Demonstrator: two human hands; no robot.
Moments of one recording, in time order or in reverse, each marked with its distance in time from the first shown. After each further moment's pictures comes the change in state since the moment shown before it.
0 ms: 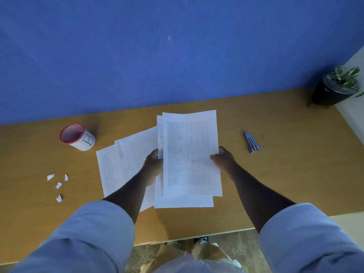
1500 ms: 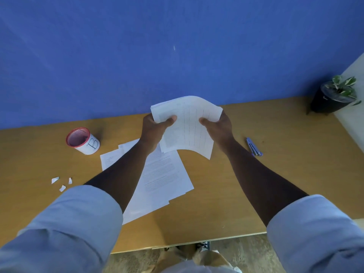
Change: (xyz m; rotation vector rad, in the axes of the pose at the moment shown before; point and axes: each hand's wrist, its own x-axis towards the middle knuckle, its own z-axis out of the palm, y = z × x) left_hand -0.011 0.120 -0.016 -0.242 0.095 0.503; right_hand -0.016 -0.111 0.006 0.278 0.155 -0.457
